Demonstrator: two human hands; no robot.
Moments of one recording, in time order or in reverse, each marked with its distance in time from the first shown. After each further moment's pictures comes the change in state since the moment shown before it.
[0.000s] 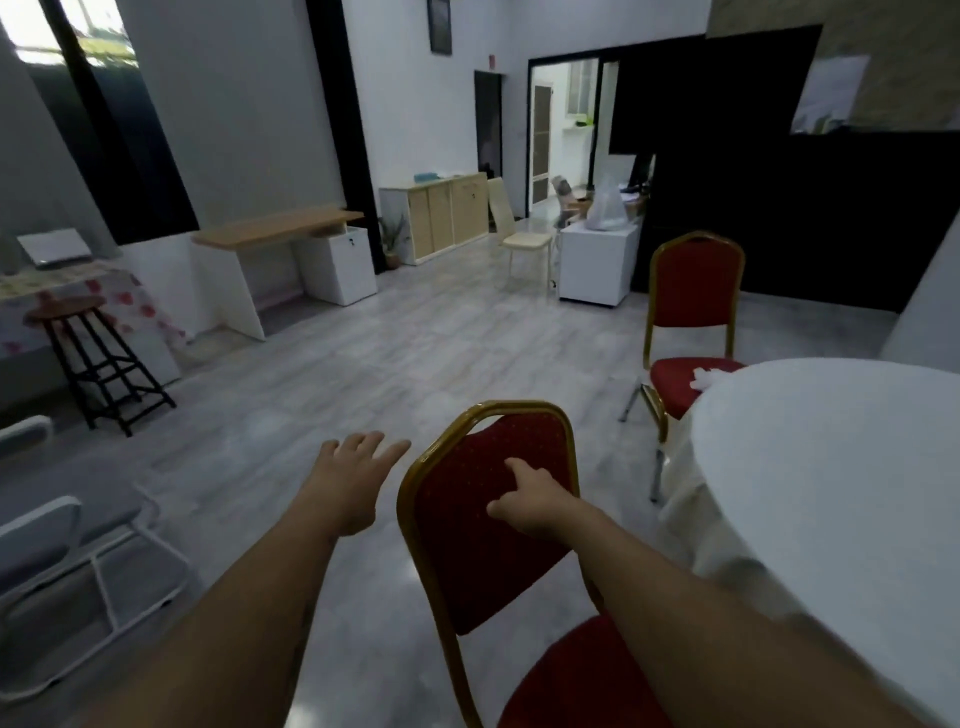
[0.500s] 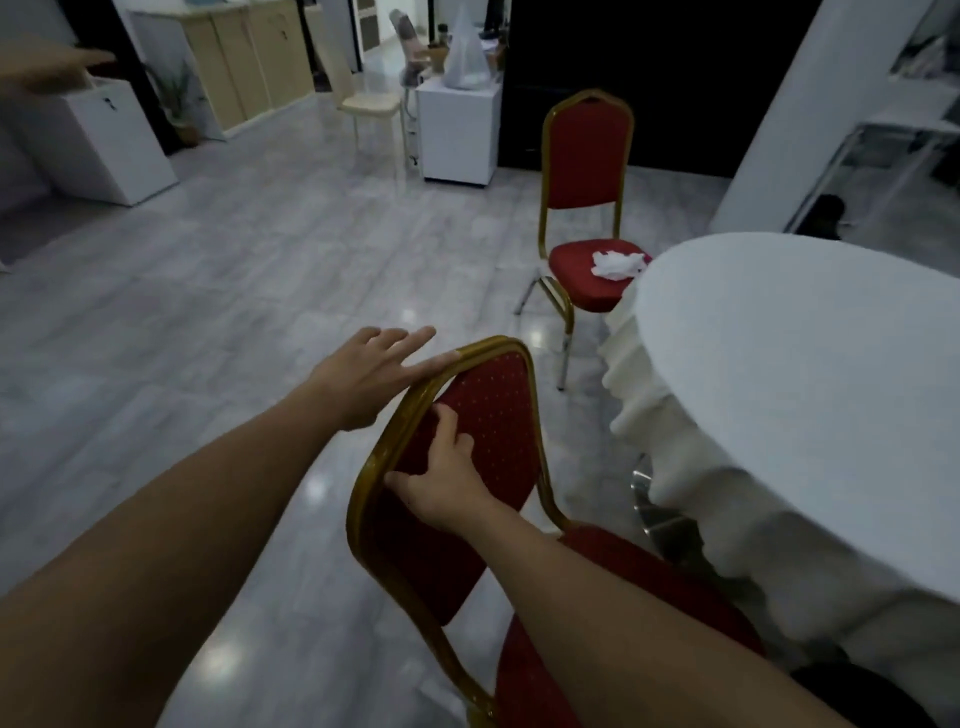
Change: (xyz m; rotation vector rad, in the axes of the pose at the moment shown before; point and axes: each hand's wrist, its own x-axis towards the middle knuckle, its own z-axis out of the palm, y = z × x) left_hand 0.247 -0.005 0.045 0.311 0.226 0.739; right_hand 0.143 -0.049 0.082 0.357 0.226 0.202
